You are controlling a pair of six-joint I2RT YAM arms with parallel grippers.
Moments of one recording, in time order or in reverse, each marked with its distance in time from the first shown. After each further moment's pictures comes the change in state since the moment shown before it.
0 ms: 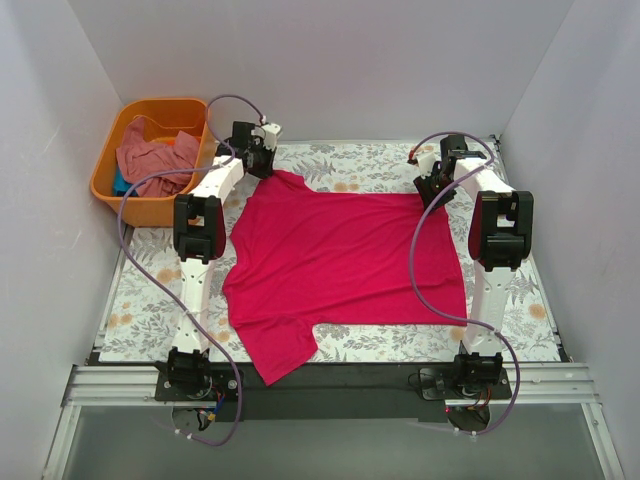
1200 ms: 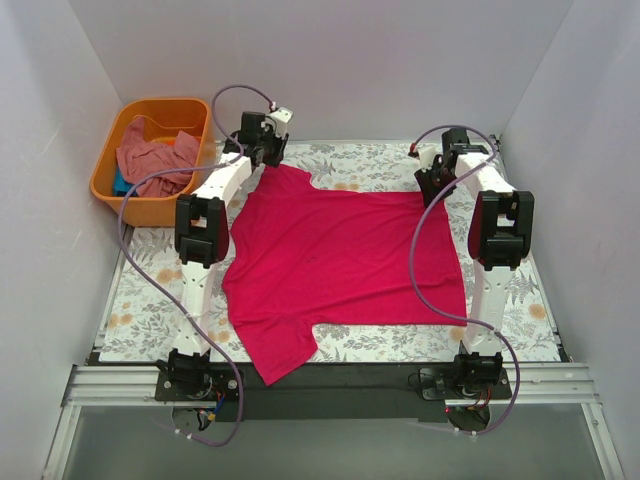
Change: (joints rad) left arm -0.064 -0.095 -0.053 0.138 -0.095 0.011; right arm -0.002 0.012 0.073 -0.039 -0.039 0.016
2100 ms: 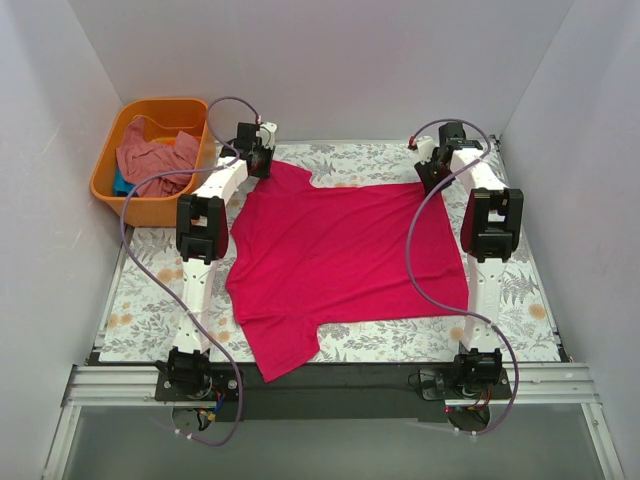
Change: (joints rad) left arm 0.030 0.076 0.034 -0.127 -0.127 -0.140; right arm 0.000 0.150 0.196 0.000 0.076 0.006
